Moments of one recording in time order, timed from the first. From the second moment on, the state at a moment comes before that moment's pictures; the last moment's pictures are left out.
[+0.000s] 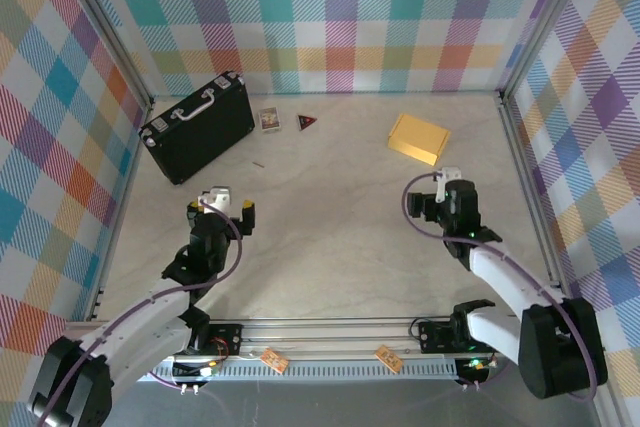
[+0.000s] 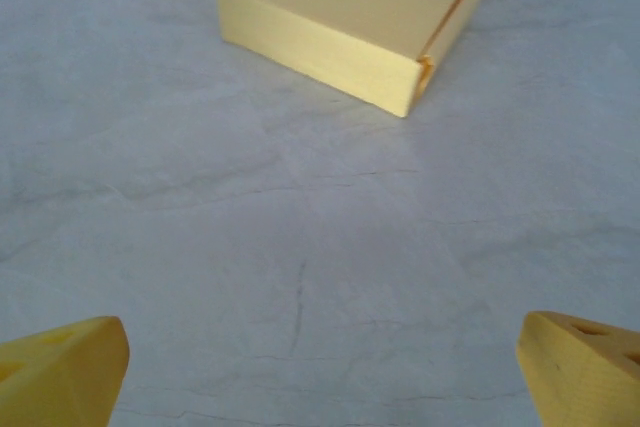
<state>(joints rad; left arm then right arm) -0.43 0.83 0.23 0.22 -0.50 -0.08 0.20 1.04 0.40 0.08 0.13 0.07</state>
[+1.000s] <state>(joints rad) -0.08 1.58 0.41 0.75 -0.10 -0.07 0.04 1.55 0.39 0.76 0.03 0.06</state>
